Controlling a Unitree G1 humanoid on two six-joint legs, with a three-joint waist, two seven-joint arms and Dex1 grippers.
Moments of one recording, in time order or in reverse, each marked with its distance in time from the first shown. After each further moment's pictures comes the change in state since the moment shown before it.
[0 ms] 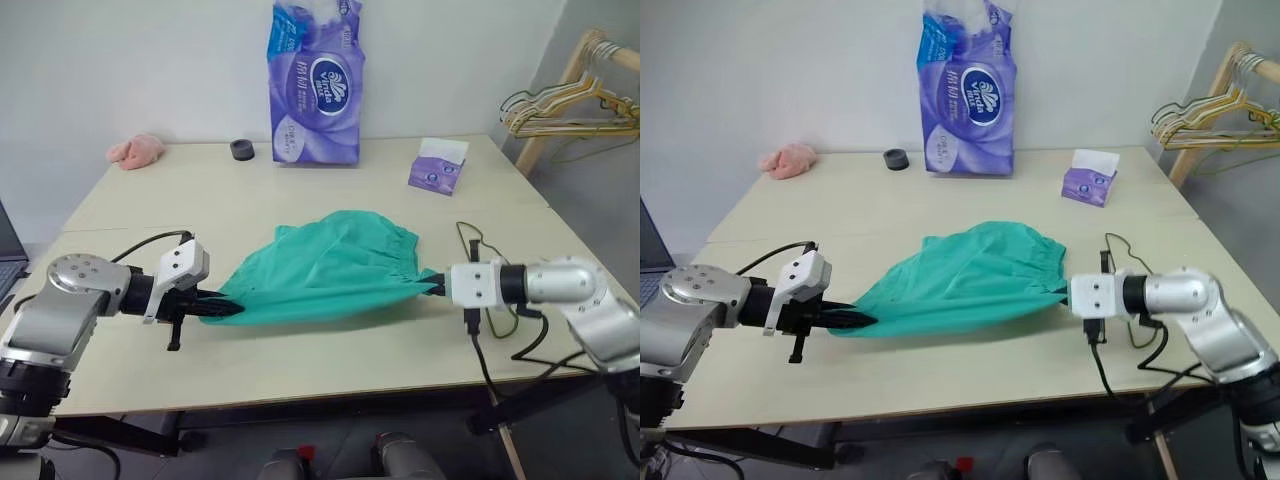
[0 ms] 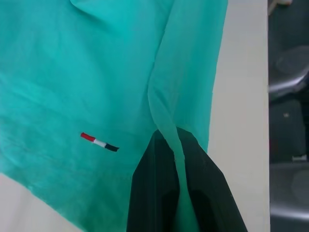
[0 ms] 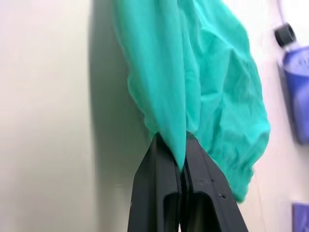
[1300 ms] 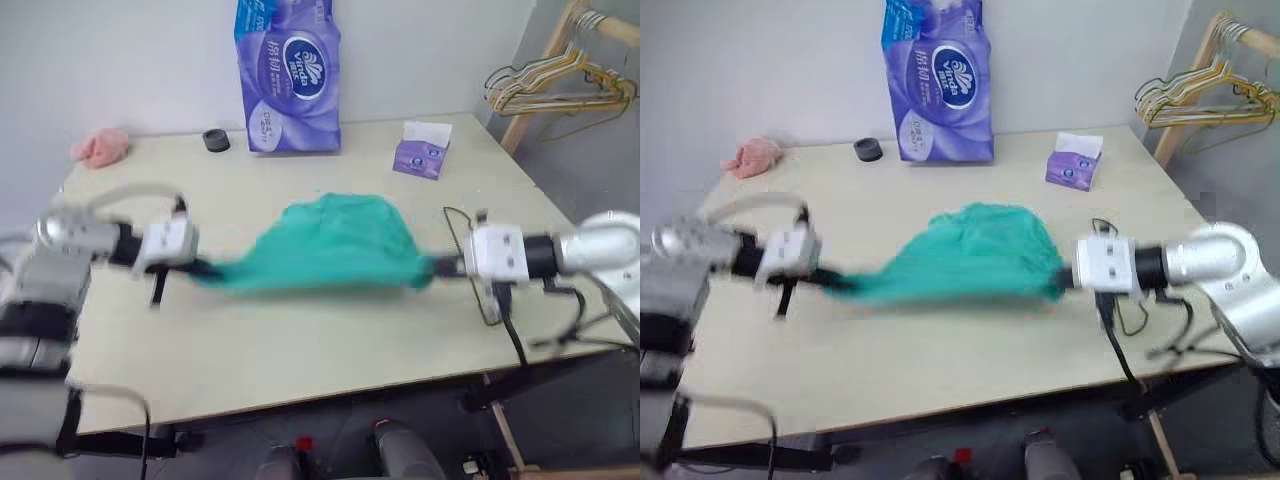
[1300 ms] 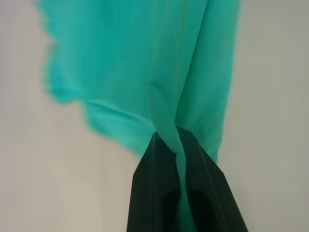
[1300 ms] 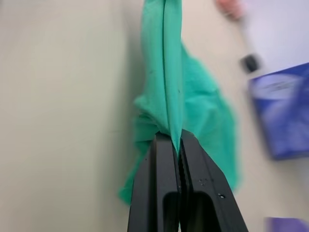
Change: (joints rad) left arm -0.106 0.047 -0.109 0.341 0.108 -0.468 -0.184; right arm 0.022 -0.184 -0.051 -0.283 0.378 0.251 0.071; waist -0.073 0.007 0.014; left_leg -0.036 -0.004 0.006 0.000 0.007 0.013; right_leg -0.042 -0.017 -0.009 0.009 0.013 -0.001
